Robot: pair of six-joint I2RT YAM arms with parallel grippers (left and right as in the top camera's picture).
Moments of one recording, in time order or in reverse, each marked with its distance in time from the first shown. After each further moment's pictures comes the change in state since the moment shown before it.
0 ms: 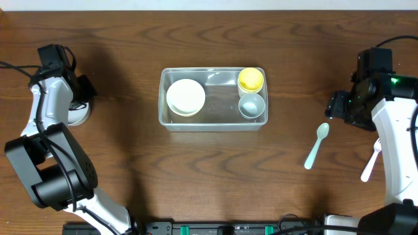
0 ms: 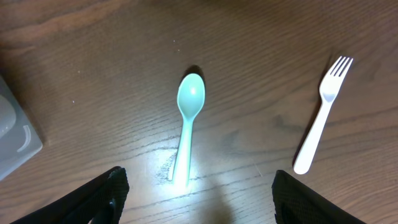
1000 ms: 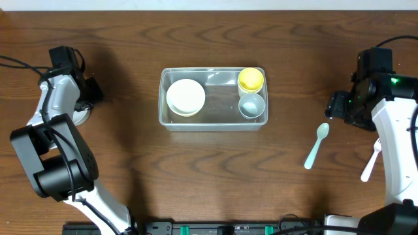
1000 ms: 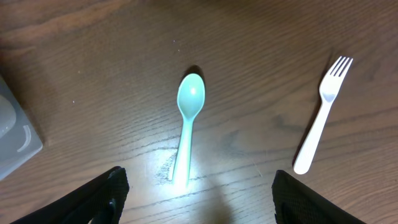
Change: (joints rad) left arm -0.030 0.068 -0.001 0.011 0.000 0.000; right arm 0.000 0.000 0.000 0.000 0.000 0.000
